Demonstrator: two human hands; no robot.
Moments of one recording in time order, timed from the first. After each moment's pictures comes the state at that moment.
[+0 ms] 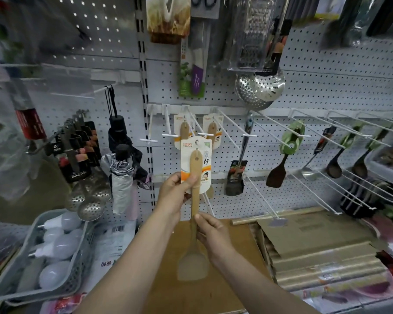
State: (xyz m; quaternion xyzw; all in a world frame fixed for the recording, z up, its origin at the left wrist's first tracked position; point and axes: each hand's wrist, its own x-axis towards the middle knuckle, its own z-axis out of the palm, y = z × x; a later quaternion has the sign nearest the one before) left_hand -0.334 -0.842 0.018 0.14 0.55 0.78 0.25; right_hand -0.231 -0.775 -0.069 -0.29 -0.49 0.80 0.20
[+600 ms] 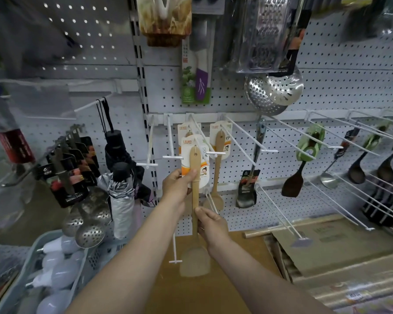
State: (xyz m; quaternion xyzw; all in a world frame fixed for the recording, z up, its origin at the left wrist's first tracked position) left_hand -0.416 -0.792 0.029 0.07 0.59 0.78 0.22; right_hand -0.324 -0.741 -0.063 -0.33 -0.48 0.79 0.20
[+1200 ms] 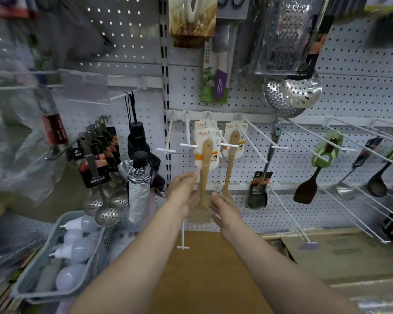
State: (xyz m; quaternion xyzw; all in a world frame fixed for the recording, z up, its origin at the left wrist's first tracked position) left_hand -0.399 -0.822 0.011 -0.01 0.57 0.79 0.24; right_hand -0.322 -0.722 -0.048 -0.32 -0.55 0.75 0.16
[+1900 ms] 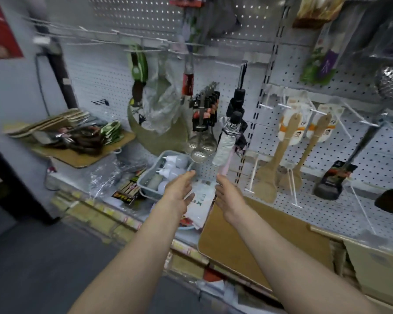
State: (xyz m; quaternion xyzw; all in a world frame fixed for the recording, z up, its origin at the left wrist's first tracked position) left_hand -0.262 -1.060 -0.018 -0.21 0.50 0.82 0.16; right_hand -0.245 -0.922 -0.033 -0.21 -0.63 0.74 -0.08
